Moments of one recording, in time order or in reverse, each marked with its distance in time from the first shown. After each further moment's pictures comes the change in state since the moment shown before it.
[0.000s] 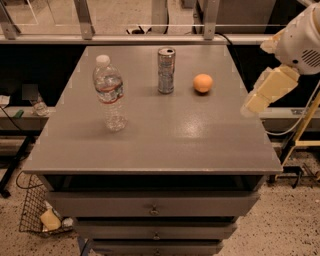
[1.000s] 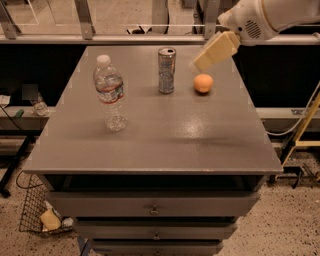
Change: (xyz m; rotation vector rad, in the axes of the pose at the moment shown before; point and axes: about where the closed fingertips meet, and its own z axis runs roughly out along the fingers) arm -0.105 -0.060 0.048 0.003 -0.336 0.095
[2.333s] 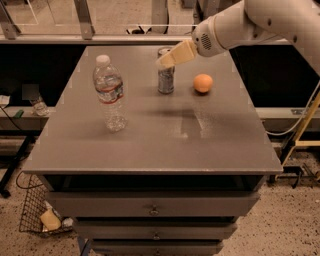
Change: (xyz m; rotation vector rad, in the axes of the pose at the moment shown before) arm -0.010 -0.025 0.117 -0.028 -0.079 0.280
